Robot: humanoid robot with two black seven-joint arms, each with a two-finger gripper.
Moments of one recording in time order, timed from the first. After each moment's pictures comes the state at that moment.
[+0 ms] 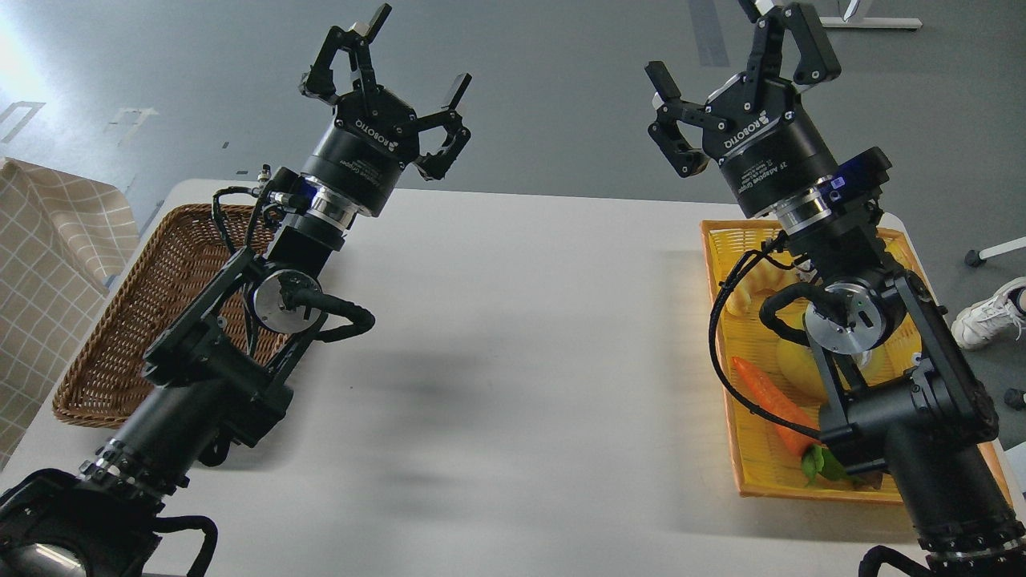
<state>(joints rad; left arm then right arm) -0.55 0.13 -1.15 -1.18 0.30 -0.39 -0.27 0.51 0.00 1.33 1.33 -0.71 0.35 0.10</state>
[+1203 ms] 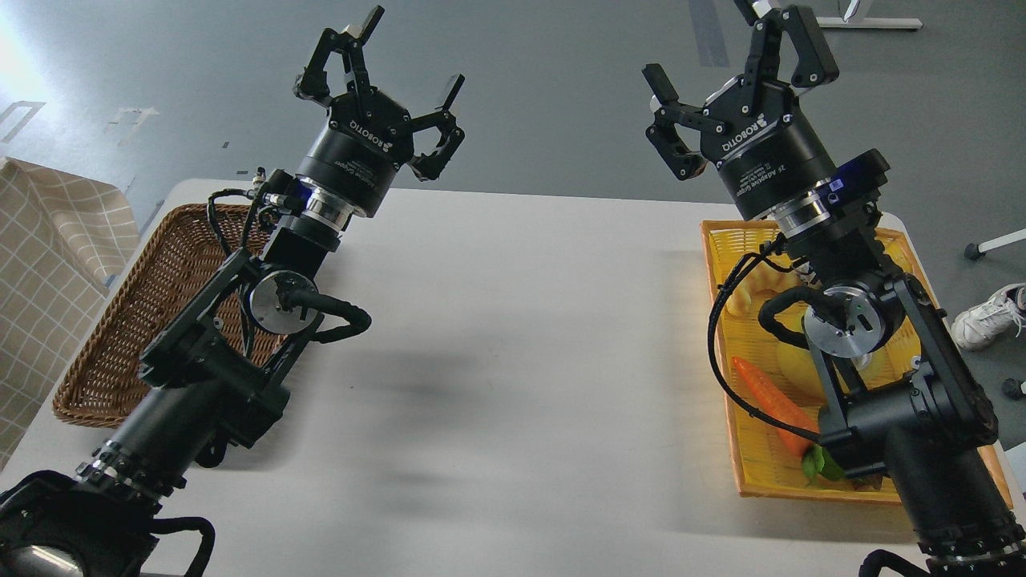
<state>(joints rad) -0.54 0.13 -1.15 -1.17 0.30 -0.39 -0.27 0.50 0.00 1.33 1.34 -0.71 0.35 0.09</state>
